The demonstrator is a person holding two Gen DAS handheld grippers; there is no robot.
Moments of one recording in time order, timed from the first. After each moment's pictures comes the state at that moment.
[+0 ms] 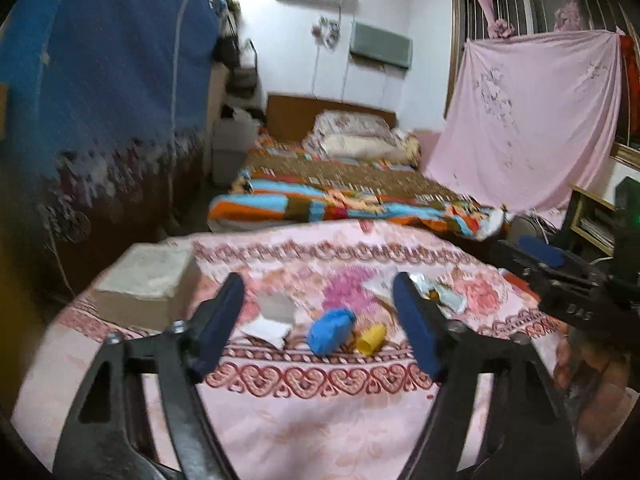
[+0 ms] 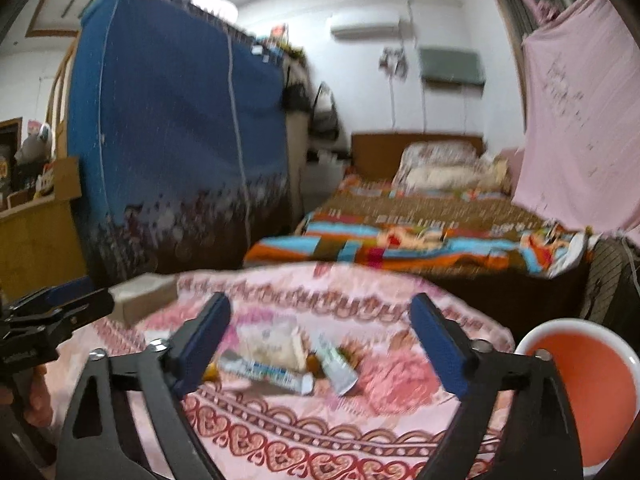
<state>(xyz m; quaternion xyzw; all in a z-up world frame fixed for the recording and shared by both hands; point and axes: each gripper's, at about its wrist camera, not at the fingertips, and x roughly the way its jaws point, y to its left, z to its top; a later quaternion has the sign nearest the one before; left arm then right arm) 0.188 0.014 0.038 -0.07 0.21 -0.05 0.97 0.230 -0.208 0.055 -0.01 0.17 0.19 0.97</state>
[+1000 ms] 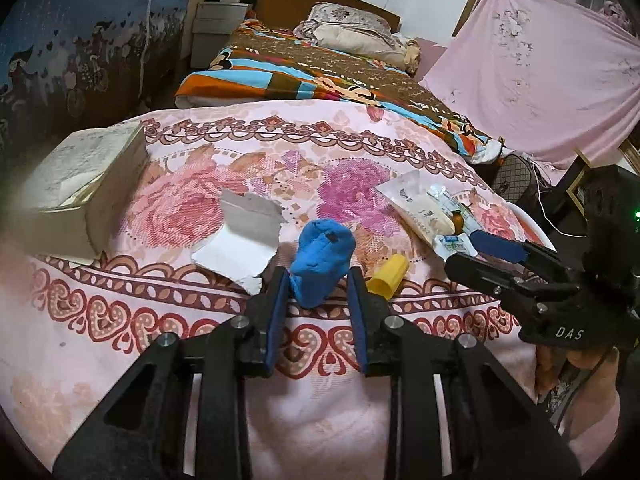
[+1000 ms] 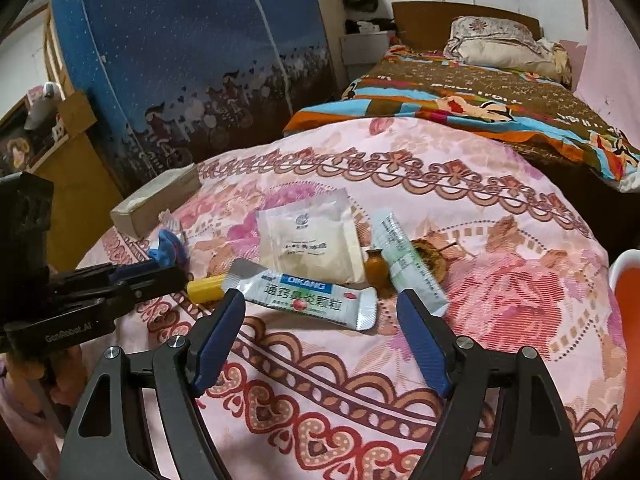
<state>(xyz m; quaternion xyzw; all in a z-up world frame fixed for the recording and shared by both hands) 0.251 0.024 -0.011 -0.12 0.40 -0.10 0.90 0.289 -0.172 0.003 -0.01 0.40 0.27 0.88</state>
